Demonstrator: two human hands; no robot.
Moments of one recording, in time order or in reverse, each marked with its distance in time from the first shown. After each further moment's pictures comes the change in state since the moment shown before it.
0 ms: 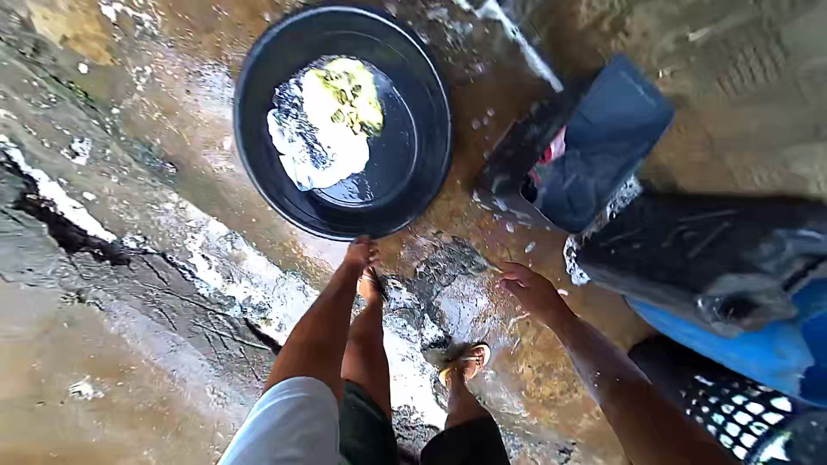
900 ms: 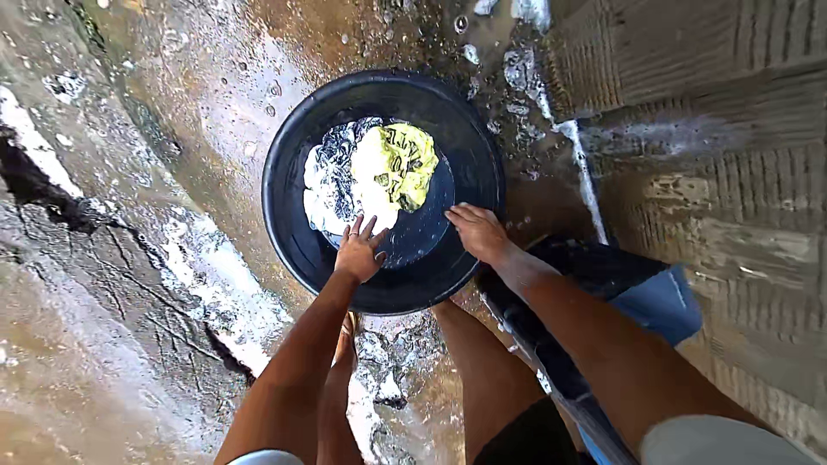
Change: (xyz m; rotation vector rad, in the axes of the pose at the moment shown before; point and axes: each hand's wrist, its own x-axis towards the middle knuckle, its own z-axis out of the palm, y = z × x) left_hand 0.090 0.188 -0.039 1.148 0.147 0.542; right_hand 0.342 -0.266 -0.048 -0.904 0.041 -0.877
